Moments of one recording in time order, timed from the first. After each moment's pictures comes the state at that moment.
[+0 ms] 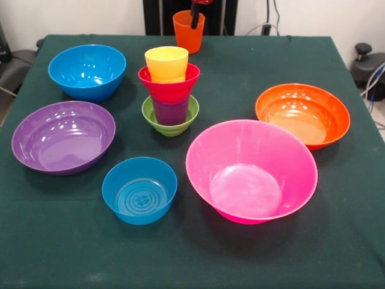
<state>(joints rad) -0.17 -0.65 -0.23 2.31 0.07 -0.05 2.93</state>
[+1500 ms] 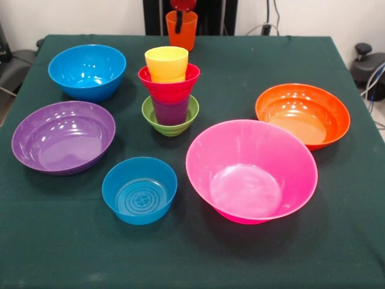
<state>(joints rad) -0.31 -0.54 -0.23 2.31 0.03 -0.14 2.93</state>
